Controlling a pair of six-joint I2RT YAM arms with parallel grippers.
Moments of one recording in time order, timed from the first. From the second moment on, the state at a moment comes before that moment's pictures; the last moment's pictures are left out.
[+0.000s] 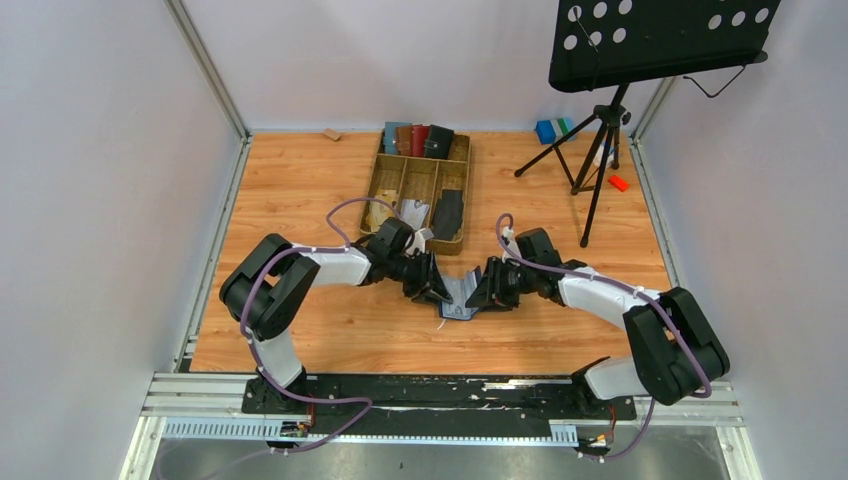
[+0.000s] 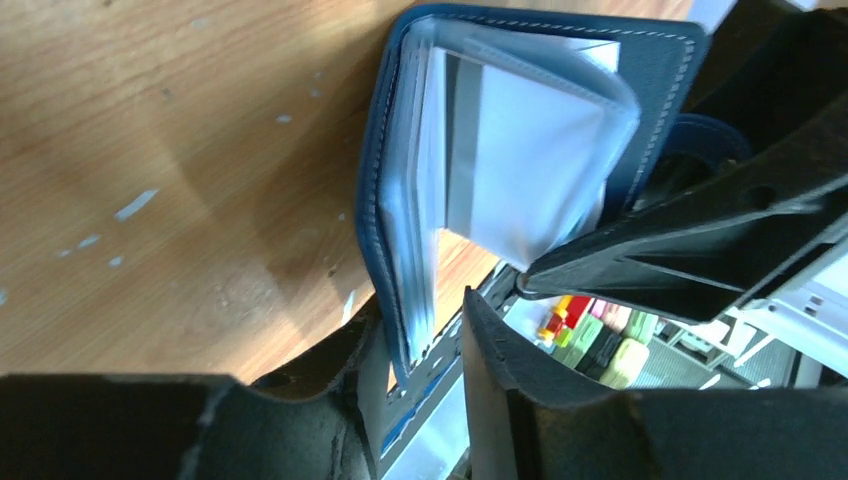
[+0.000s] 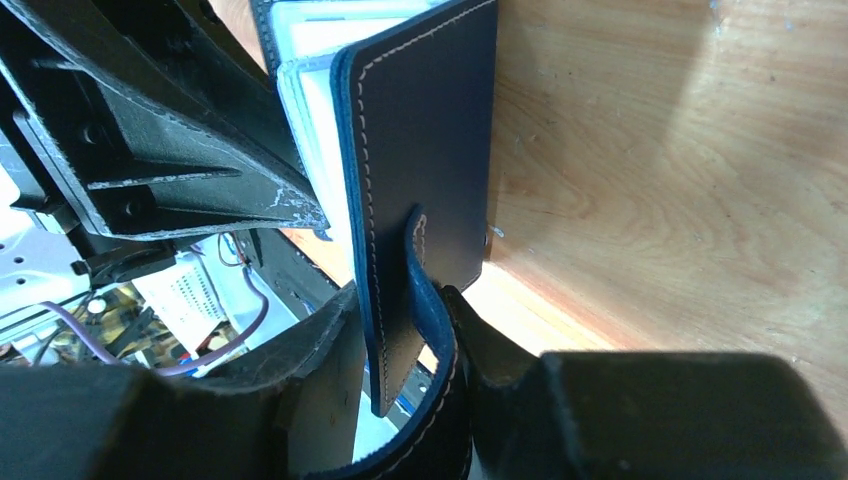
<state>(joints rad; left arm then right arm) -0.66 1.77 0.84 0.02 0.69 -0.86 0.46 1.39 0.60 -0.16 -0.61 0.70</state>
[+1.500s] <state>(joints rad) -0.66 1.77 0.92 -0.12 0.68 -0.75 0.32 1.41 0.55 -0.21 -0.60 0.69</state>
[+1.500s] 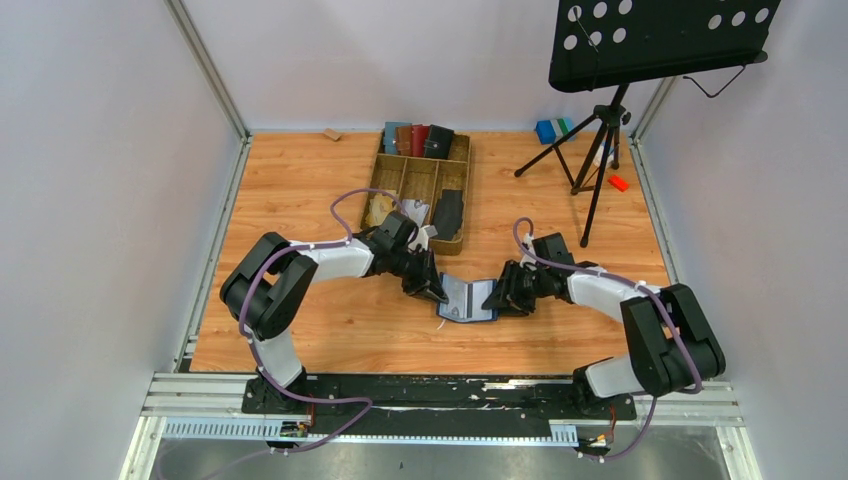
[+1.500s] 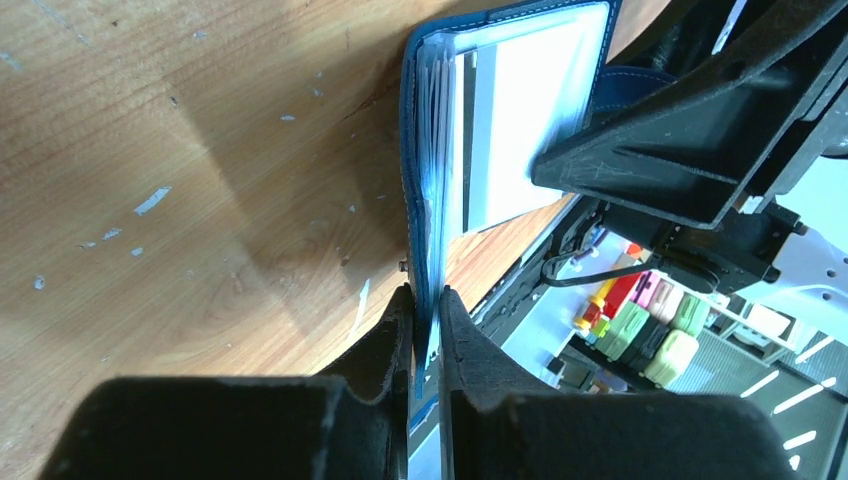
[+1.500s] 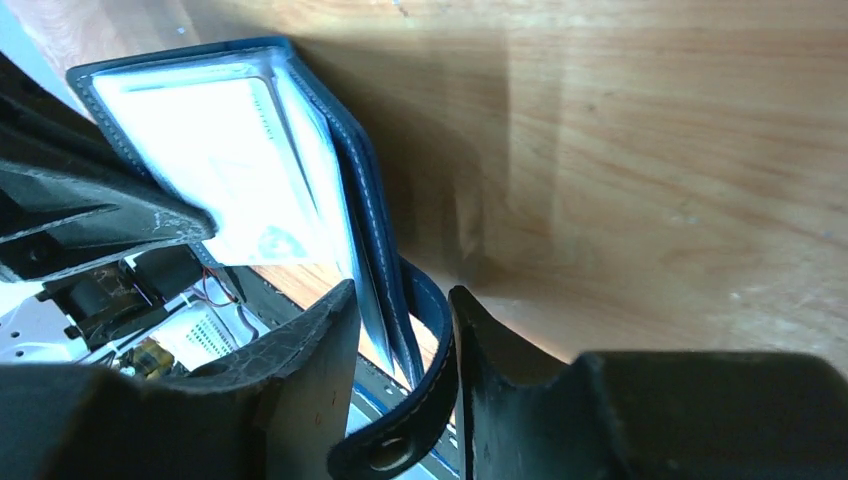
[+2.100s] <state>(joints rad) -0.66 1.79 0.93 -0.19 0.65 -0.72 0.30 1.50 0.57 -0.12 -0.73 0.69</state>
